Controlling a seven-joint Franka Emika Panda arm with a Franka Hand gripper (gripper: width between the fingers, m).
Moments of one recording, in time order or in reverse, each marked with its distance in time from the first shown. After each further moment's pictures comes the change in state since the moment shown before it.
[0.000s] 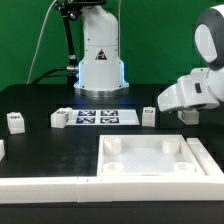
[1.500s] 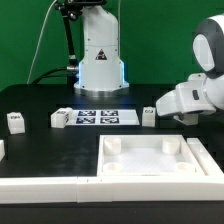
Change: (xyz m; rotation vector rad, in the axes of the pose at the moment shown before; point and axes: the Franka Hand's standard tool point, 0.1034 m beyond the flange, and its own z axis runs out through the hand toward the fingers) arm 0.002 -0.001 0.015 -0.003 -0.020 -0.005
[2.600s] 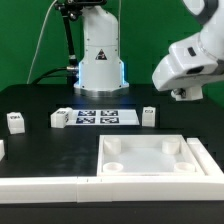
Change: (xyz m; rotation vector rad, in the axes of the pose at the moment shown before) arm -0.031 0.033 -0.076 0.016 0.368 -0.094
